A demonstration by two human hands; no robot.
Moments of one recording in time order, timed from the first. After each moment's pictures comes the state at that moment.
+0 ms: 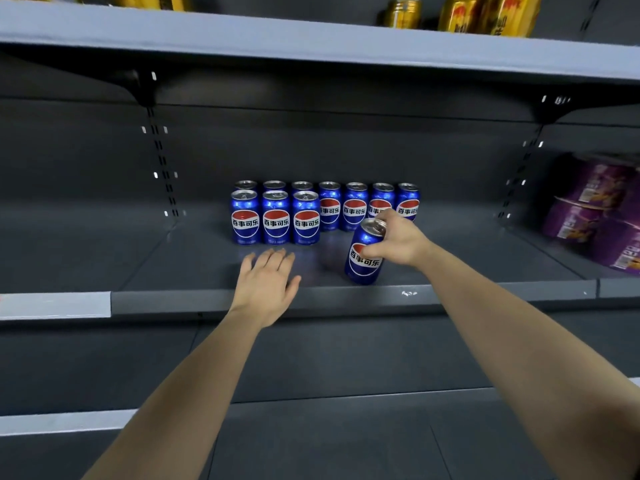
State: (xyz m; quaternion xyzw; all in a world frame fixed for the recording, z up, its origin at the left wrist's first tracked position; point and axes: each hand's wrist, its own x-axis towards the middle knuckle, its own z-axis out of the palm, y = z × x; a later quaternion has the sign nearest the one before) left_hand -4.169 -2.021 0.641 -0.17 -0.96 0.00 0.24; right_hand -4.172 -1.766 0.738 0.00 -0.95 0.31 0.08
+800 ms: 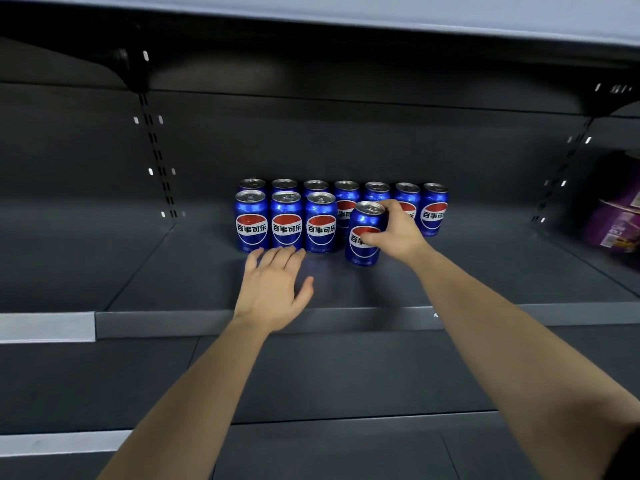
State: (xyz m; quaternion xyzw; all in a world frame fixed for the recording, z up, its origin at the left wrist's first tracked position) left_hand -4.213 -2.030 0.638 -0.18 -0.94 -0.07 0.29; right_hand -4.258 -1.790 0.712 -0.01 -0.90 0.41 0.13
